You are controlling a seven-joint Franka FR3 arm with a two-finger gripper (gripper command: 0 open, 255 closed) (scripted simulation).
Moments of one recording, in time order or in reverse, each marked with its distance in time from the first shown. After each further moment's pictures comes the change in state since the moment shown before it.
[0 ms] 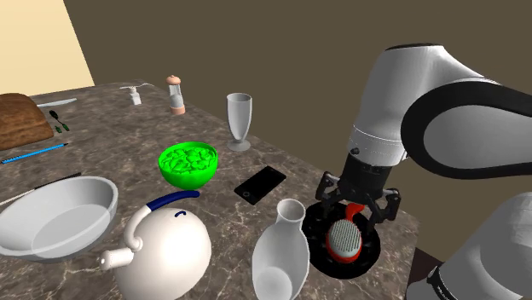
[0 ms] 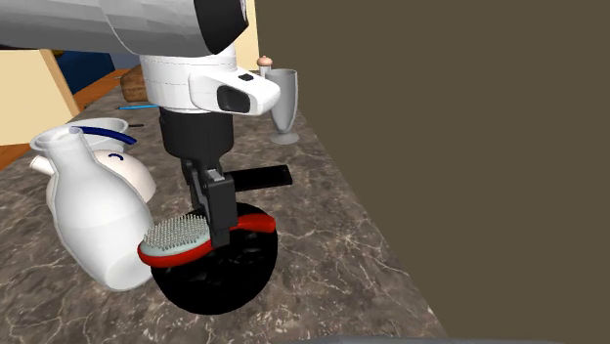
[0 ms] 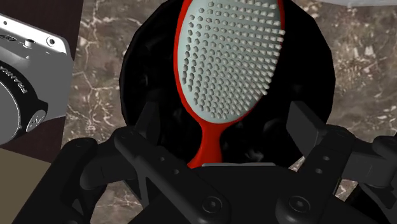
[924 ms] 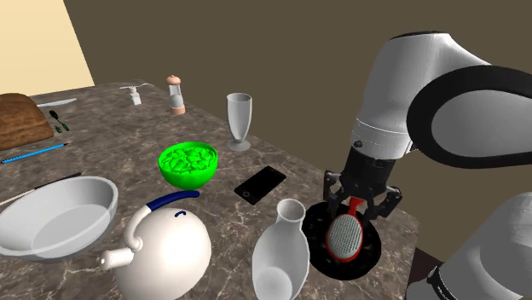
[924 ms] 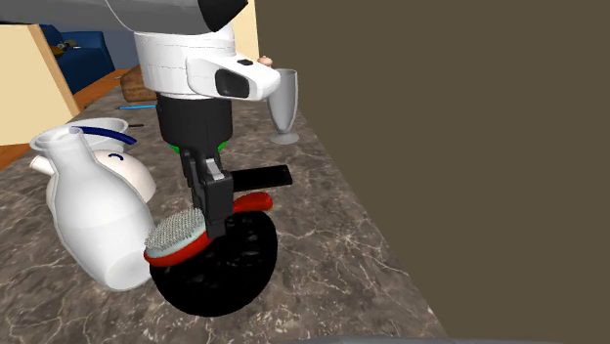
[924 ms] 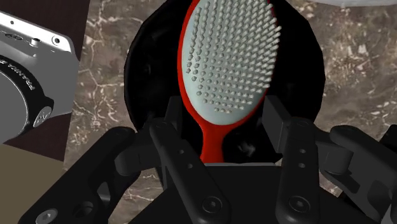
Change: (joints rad) arm -0.004 -0.009 -0.019 0.027 -0.017 -0.037 0.003
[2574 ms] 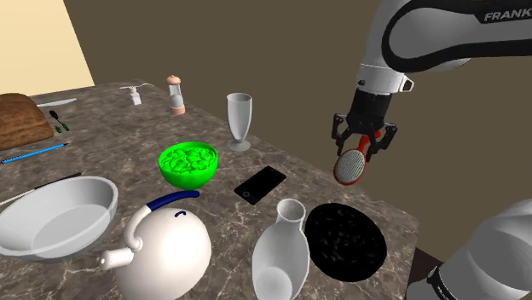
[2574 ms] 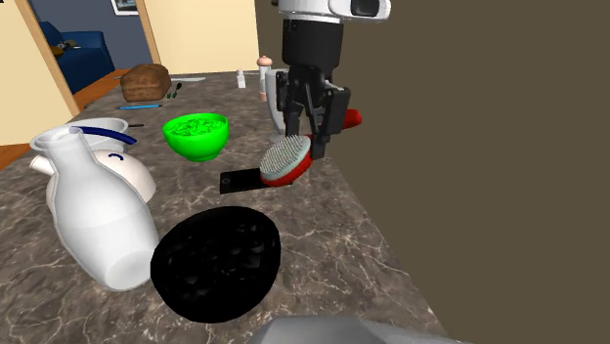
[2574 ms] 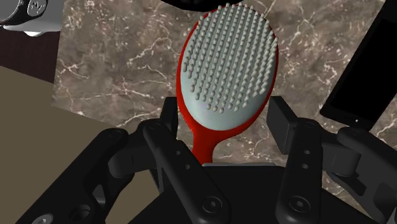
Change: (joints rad) arm -0.192 0.218 -0.249 0.210 -0.266 -0.048 -0.235
